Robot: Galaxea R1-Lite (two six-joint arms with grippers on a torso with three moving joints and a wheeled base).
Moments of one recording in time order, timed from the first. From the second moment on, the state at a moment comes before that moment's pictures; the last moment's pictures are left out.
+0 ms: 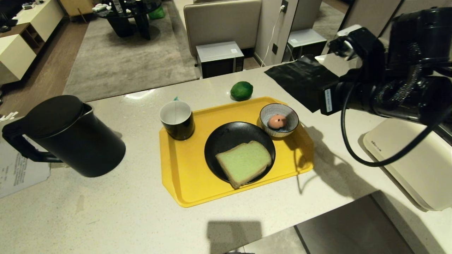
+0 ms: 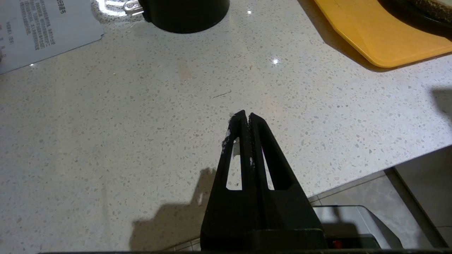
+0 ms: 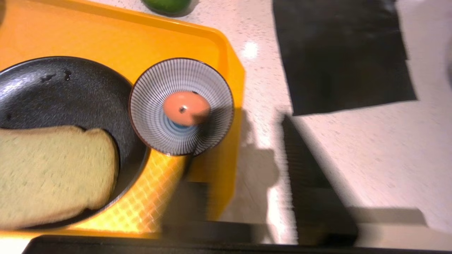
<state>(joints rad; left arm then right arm) 0.00 0.00 0.00 -0.01 0.00 0.00 0.47 1.62 -1.35 -0.07 -0.29 -0.23</state>
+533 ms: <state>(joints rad) 0.00 0.00 0.00 -0.01 0.00 0.00 0.40 1.21 -1.10 -0.05 -0.27 -0.22</state>
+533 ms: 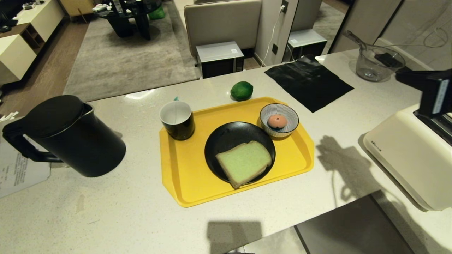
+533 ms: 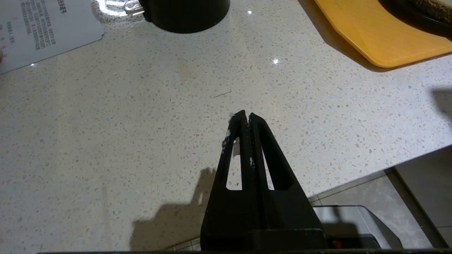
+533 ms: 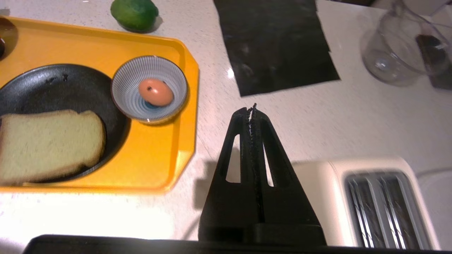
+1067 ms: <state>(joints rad) 0.00 0.00 0.00 -0.01 0.00 0.00 0.22 0.69 -0.78 0.11 -0.14 -0.09</state>
